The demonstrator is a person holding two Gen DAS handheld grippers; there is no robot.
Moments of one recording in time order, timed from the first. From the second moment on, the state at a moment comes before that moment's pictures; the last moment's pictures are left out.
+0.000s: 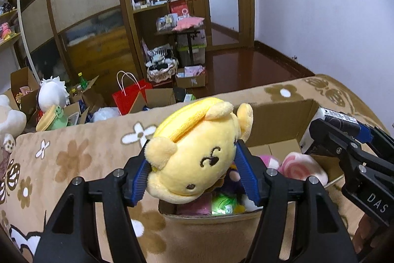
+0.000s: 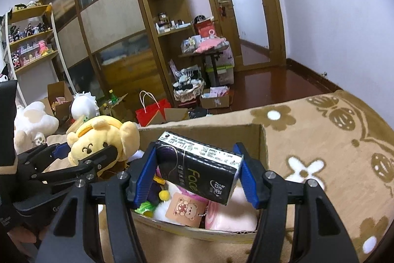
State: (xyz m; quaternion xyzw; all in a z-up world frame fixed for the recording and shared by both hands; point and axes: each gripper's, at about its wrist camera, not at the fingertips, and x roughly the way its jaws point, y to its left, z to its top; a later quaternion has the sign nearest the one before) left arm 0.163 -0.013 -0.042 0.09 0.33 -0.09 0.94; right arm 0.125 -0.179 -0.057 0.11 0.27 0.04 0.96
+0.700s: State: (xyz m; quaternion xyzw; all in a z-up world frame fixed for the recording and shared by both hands) left arm 0.162 -0.003 -0.057 0.08 0.36 -0.08 0.93; right arm 0.134 -0.177 -0.084 0.14 0.31 0.05 0.94
